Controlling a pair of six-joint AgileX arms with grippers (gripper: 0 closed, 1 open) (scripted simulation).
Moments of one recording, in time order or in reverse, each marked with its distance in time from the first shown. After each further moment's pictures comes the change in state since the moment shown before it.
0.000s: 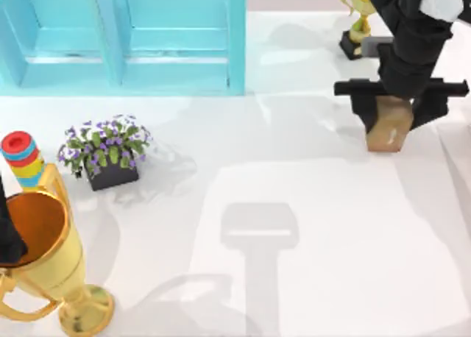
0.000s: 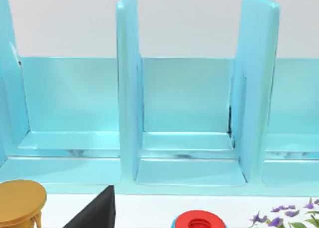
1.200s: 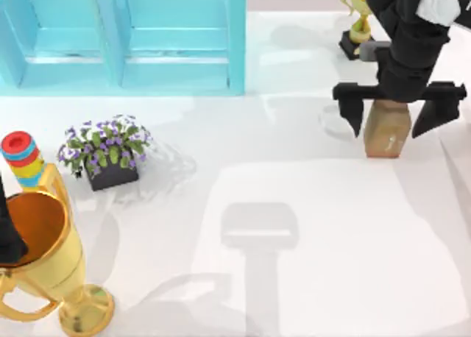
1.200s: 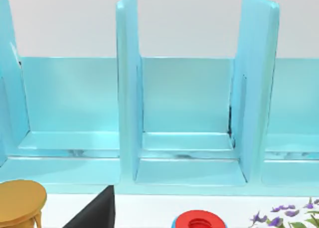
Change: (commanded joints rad) left arm 0.000 0.000 0.000 0.000 0.000 0.000; right arm 0.001 0.004 -0.008 0.008 0.000 0.000
